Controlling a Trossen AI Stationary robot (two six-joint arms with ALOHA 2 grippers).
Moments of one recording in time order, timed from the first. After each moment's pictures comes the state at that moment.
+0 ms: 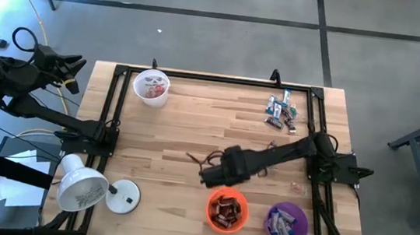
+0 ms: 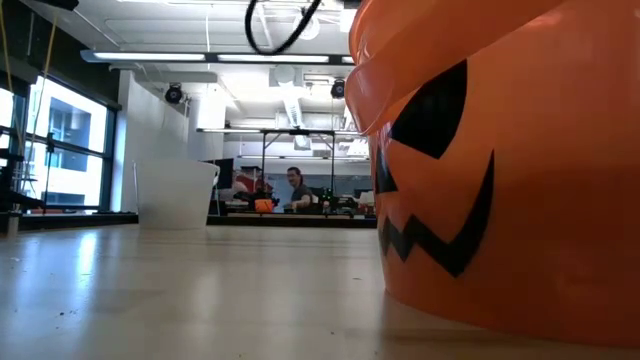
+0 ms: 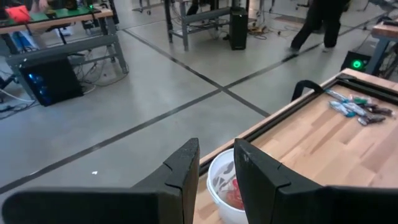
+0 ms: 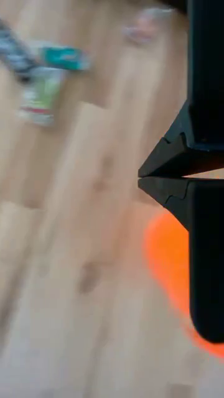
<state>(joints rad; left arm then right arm) -0.15 0.39 1.37 -1.55 -1.03 -0.46 0.34 2.08 1.99 -1.58 0.06 1.62</state>
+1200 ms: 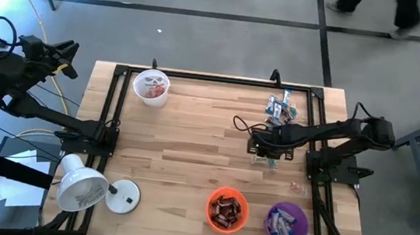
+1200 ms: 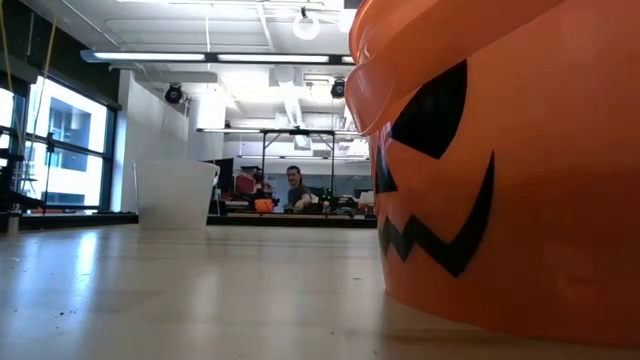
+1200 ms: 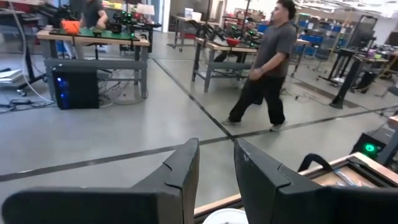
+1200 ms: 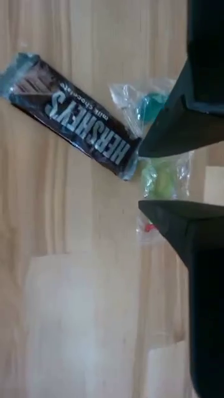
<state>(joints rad) -0.15 0.39 1.37 -1.28 -1.23 -0.44 -0.04 1.43 0.76 -0.73 0.02 1.55</state>
